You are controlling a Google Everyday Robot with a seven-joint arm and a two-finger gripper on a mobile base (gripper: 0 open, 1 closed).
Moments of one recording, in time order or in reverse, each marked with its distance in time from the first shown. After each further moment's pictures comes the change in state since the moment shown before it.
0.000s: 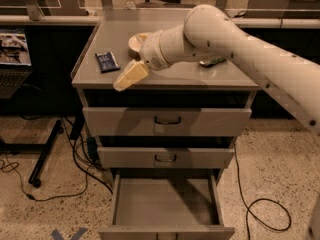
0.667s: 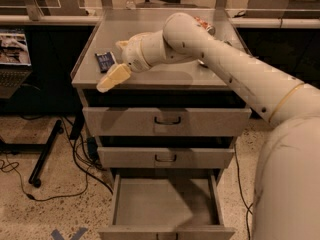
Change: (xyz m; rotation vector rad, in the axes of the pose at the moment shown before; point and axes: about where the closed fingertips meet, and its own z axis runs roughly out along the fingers) arm -0.004 0.003 0.069 -0.132 -0.076 0.044
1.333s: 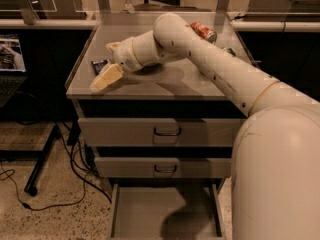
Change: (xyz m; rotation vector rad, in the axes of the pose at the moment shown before) arm -0.005 0.000 0.035 -0.083 -0.026 -0.004
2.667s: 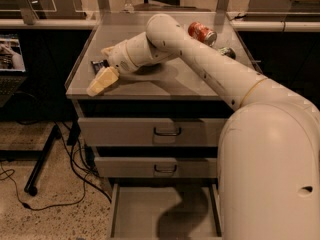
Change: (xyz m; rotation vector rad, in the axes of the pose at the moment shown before) arm 0.007 0.006 0.020 -0.056 0.040 0.016
